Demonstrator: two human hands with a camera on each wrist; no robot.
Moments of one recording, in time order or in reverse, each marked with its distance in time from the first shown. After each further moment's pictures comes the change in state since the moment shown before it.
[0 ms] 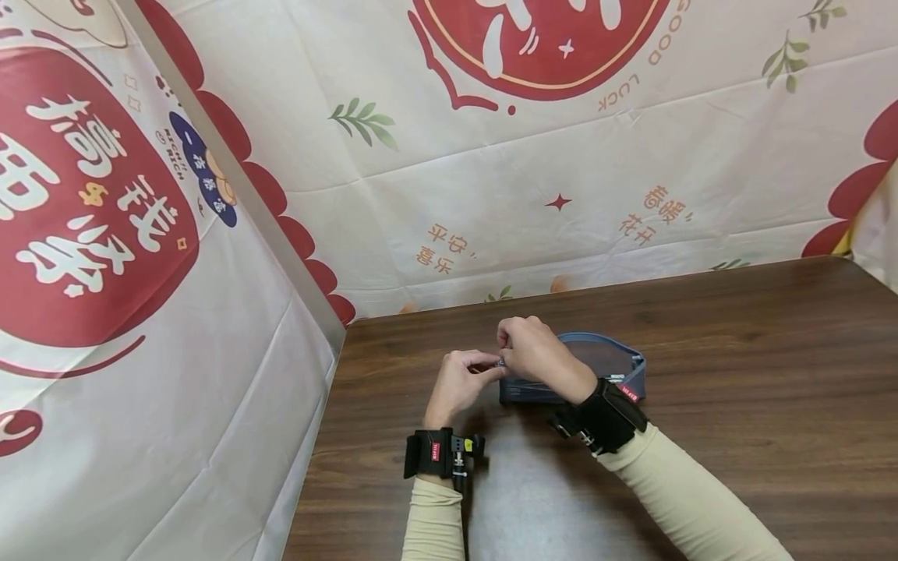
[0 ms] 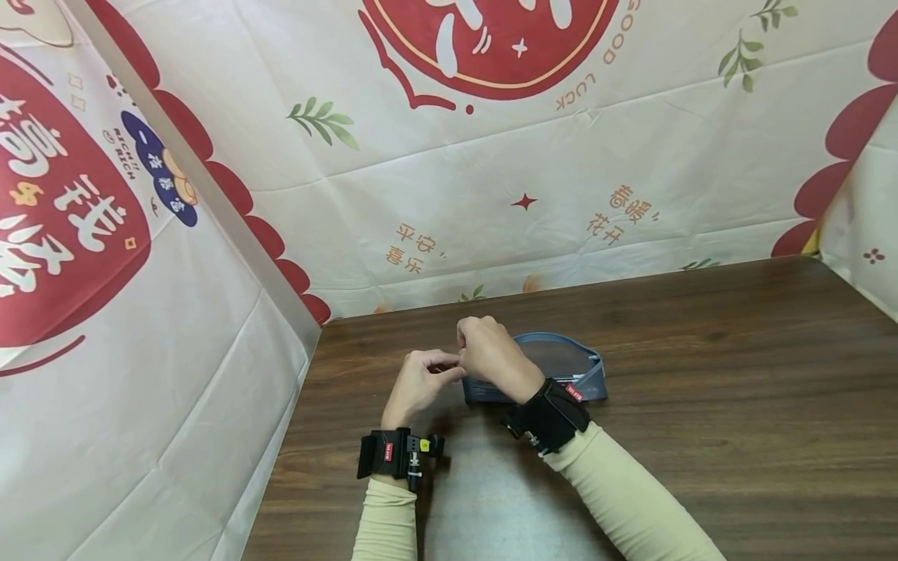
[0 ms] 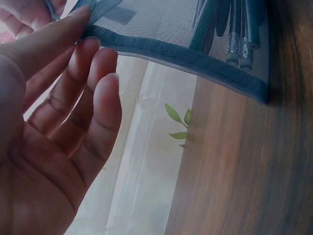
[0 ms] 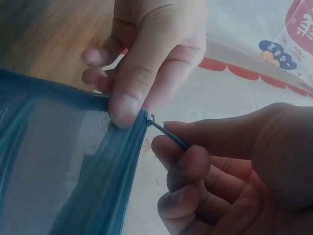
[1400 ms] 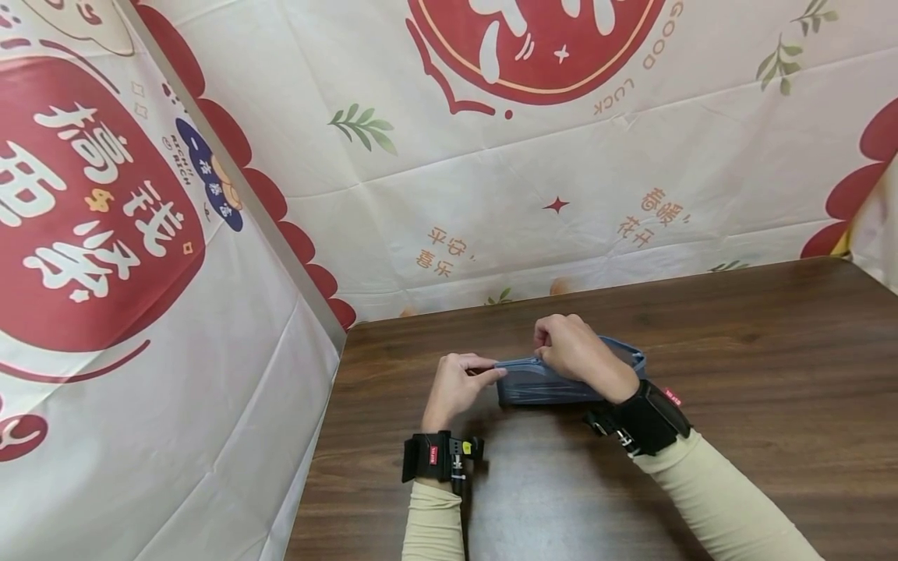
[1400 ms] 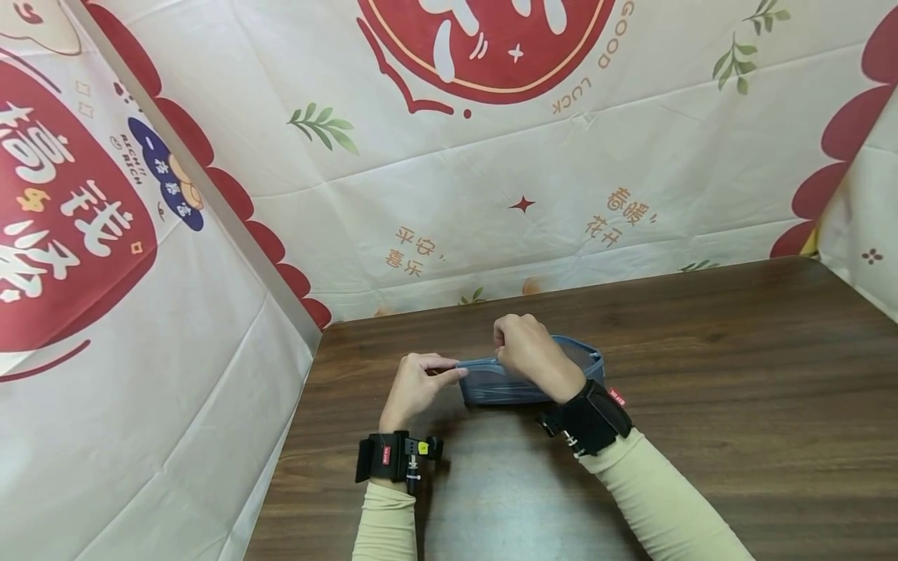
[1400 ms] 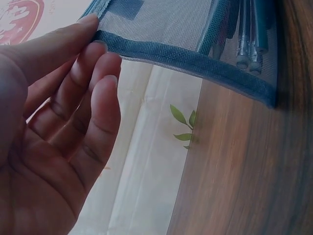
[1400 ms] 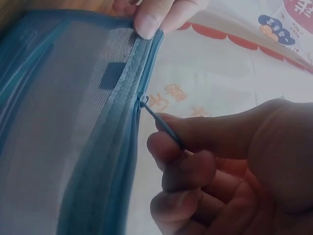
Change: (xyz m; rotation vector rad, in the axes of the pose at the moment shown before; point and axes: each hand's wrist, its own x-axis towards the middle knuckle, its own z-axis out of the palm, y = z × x) left_hand -0.005 0.006 -0.002 0.042 0.034 -0.037; right_hand -0.022 0.039 -0.022 -0.055 0.026 0.030
